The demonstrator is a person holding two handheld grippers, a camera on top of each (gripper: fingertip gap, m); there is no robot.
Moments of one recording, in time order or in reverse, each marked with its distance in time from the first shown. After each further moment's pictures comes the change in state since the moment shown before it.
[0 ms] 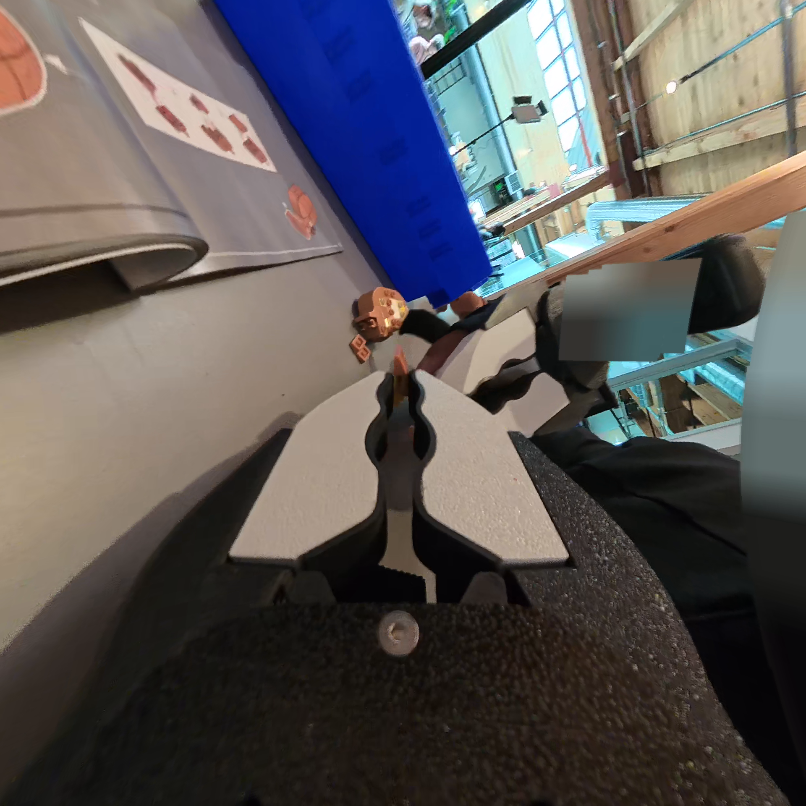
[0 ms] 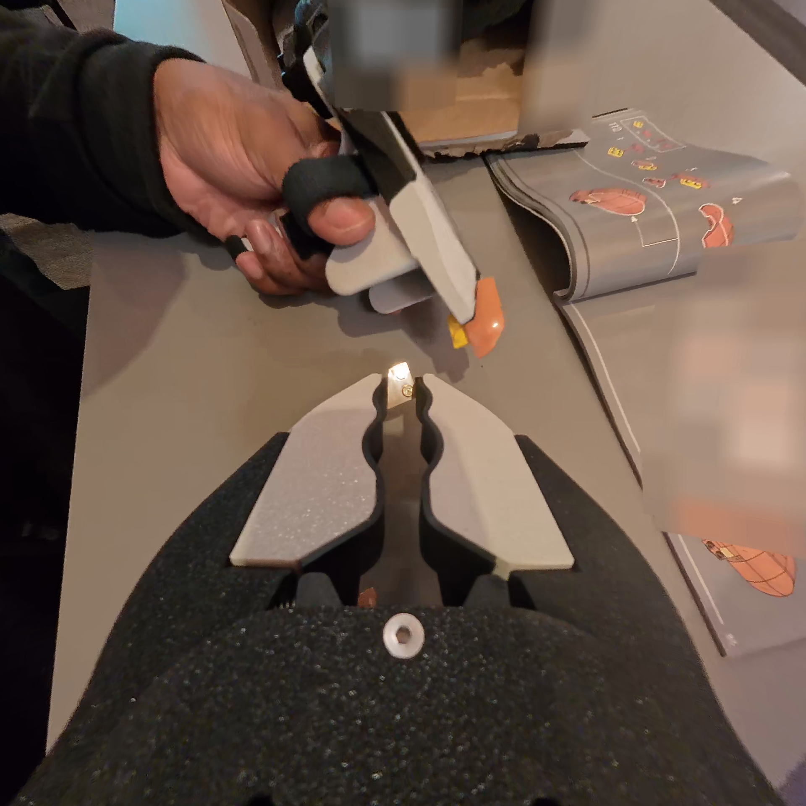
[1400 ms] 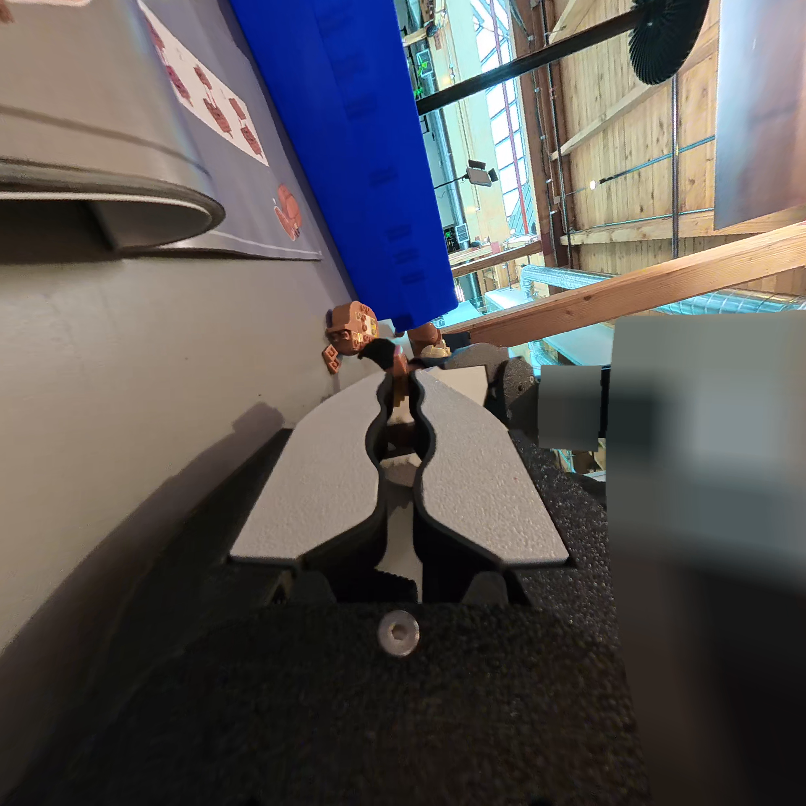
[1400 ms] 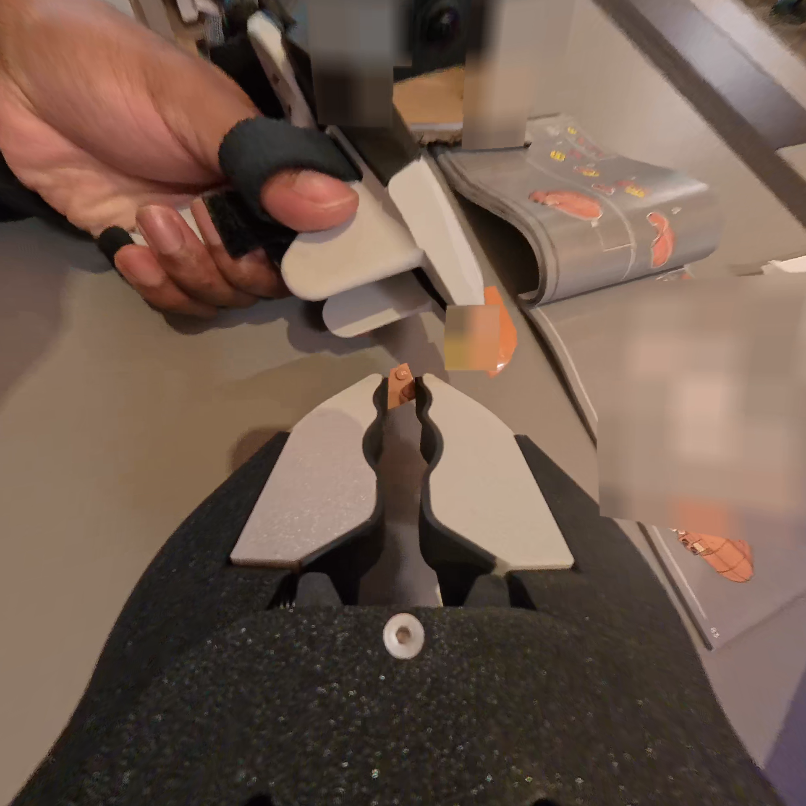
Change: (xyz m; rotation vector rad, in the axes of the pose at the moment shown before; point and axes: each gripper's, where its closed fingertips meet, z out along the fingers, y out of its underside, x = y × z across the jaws) left arm 0.003 -0.005 0.004 0.074 0.106 -0.192; right arm 0.011 0.006 0.027 -0.019 0.216 -0.067
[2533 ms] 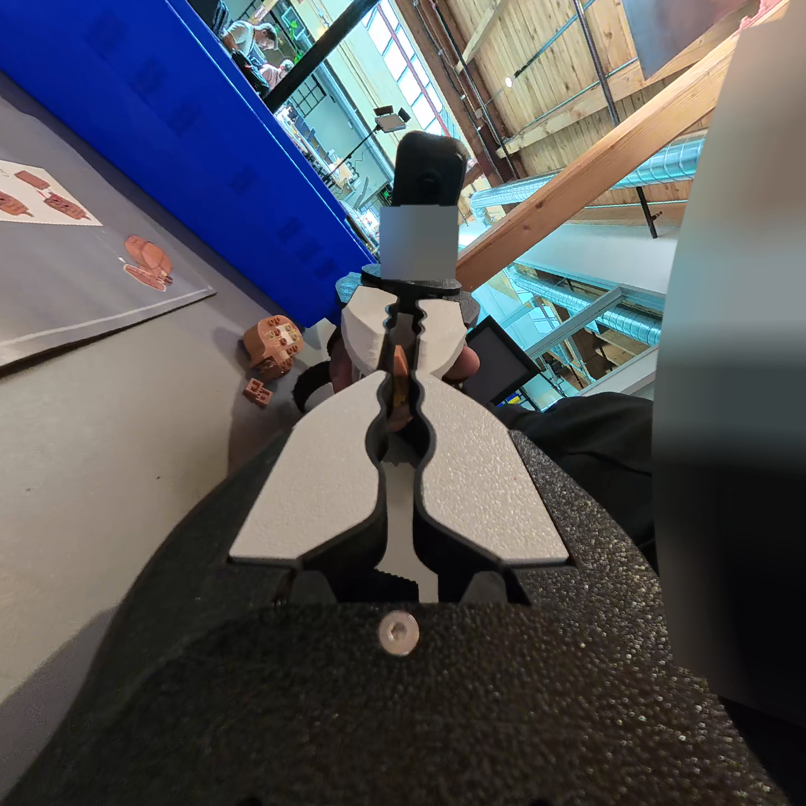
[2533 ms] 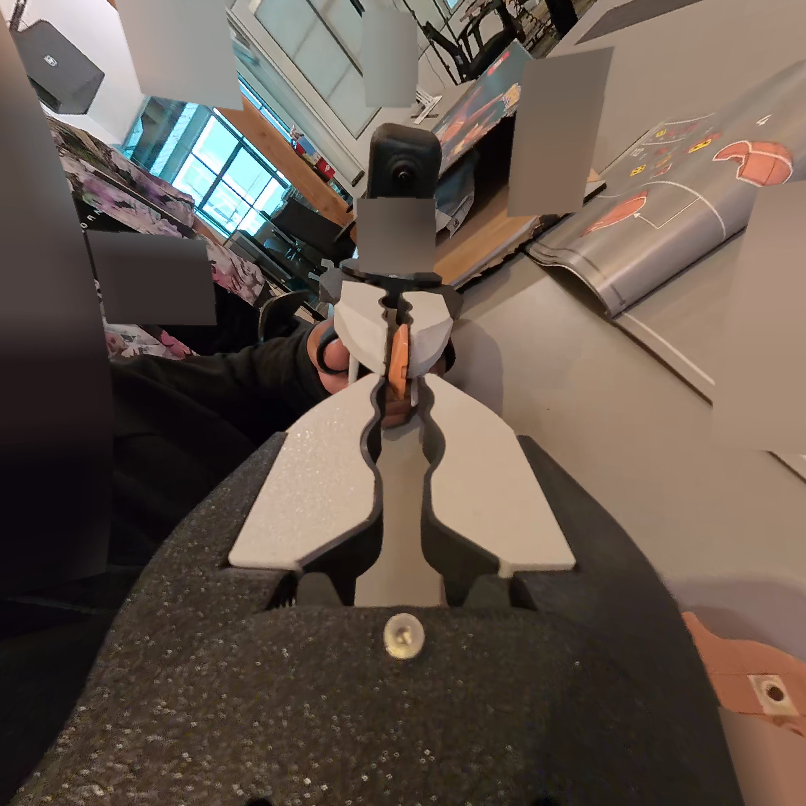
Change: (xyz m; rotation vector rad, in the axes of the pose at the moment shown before) left arm 0.045 0.013 0.007 -0.077 0.183 0.327; right arm 0.016 -0.040 -0.052 0.333 -0.568 0.690
